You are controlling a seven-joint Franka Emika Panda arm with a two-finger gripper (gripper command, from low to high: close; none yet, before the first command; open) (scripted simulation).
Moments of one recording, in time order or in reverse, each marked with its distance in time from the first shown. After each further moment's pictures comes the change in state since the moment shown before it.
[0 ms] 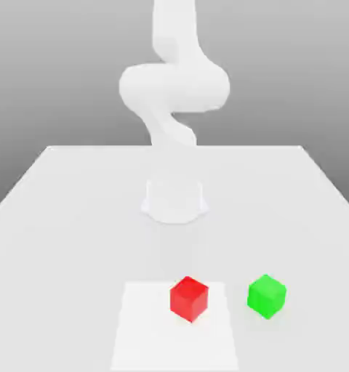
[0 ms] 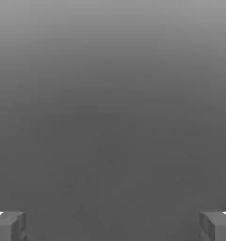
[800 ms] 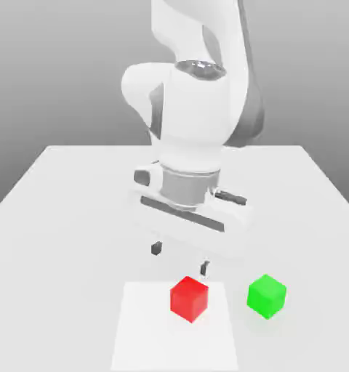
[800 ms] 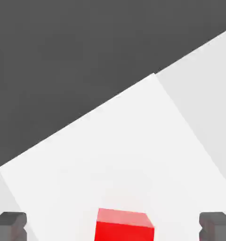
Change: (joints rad) arm -0.197 0.680 0.239 -0.432 -0.029 0.419 0.643
